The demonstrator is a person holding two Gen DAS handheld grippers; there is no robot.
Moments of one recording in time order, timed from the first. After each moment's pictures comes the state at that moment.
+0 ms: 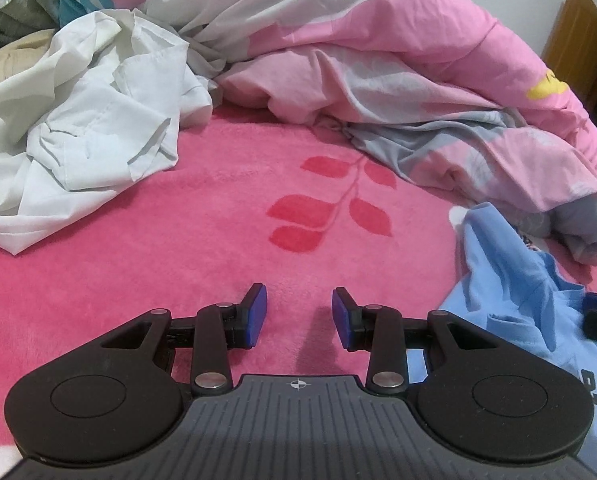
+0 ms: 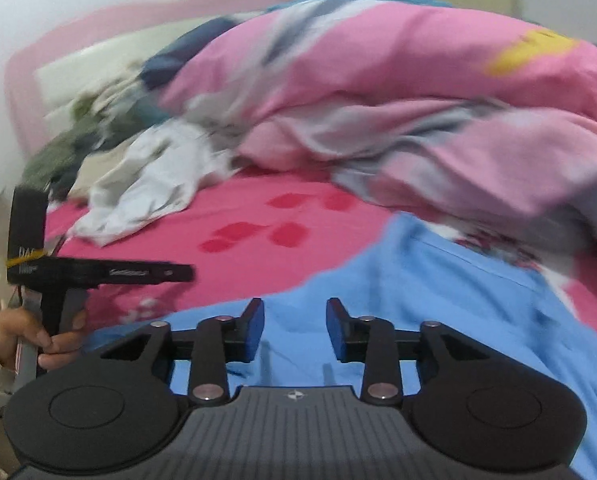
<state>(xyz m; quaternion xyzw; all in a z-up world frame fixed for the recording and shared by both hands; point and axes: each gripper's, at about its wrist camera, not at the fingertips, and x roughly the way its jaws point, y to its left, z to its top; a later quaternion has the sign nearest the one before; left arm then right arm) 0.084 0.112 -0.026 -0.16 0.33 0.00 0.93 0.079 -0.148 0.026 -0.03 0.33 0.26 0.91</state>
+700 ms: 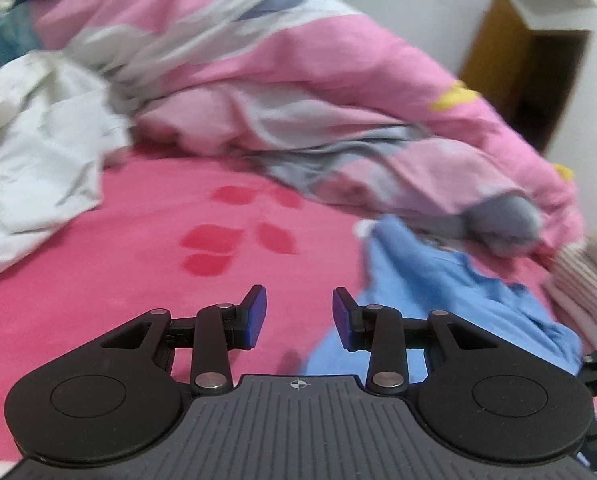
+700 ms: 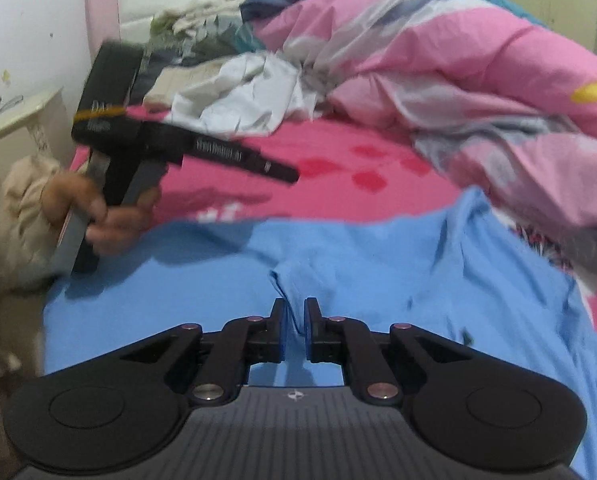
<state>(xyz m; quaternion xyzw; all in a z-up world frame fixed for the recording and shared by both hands) 0.064 0.094 -0.002 -0.15 0.28 -0.13 0.94 -0.001 -0.139 0.021 -0.14 0.36 0.32 0.87</state>
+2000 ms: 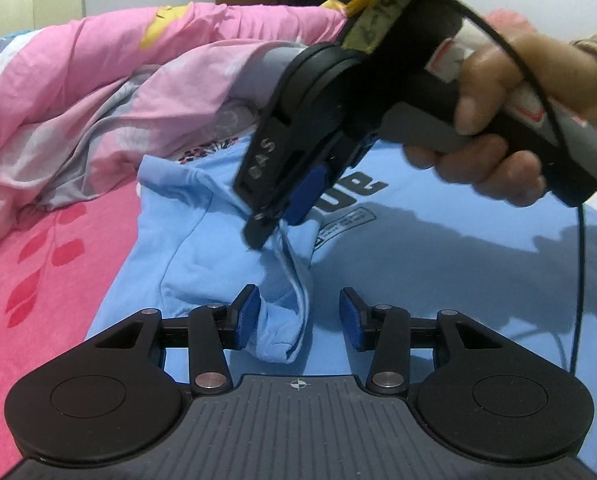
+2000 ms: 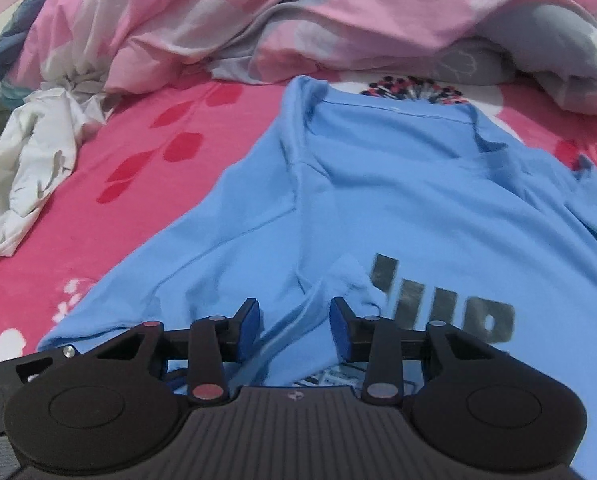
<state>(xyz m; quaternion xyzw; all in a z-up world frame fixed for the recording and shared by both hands) 0.000 -0.016 -0.027 0.15 0.26 -0.36 0.88 0.078 -0.158 -0.004 0.07 0.49 0.05 0.87</state>
